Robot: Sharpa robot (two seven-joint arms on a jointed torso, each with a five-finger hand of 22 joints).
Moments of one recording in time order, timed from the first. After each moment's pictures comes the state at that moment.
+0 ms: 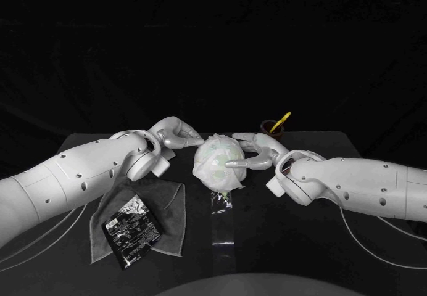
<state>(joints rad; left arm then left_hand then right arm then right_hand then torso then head) 1.23 -0.51 -0.09 1.14 -0.63 -0.14 0.10 1.72 -0.02 0.09 0.27 0.05 1.06 0.15 0.29 0.32 1.09 0.13 0.22 0.06 0.75 0.14 0.46 0.16 0.10 0.28 0.30 0.10 0.06 1.19 -0.86 -0.23 1.56 -0.68 -0.55 0.09 1.39 -0.19 -0.19 0.30 0.05 0.34 0.15 0.05 0.16 0.49 0.27 0.05 0.04 0.36 0.26 0.08 0.06 0.11 0.22 0.29 0.04 0.22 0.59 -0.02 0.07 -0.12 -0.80</state>
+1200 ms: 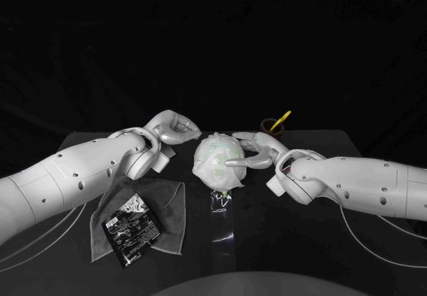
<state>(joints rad) 1.23 -0.53 -0.08 1.15 -0.62 -0.23 0.15 1.47 -0.21 0.54 0.22 0.06 0.96 0.17 0.36 0.48 1.21 0.13 0.13 0.07 0.85 0.13 0.38 0.16 0.07 0.45 0.29 0.16 0.07 1.18 -0.86 -0.23 1.56 -0.69 -0.55 0.09 1.39 -0.17 -0.19 0.30 0.05 0.34 0.15 0.05 0.16 0.49 0.27 0.05 0.05 0.36 0.26 0.08 0.06 0.11 0.22 0.29 0.04 0.22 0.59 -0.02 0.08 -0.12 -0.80</state>
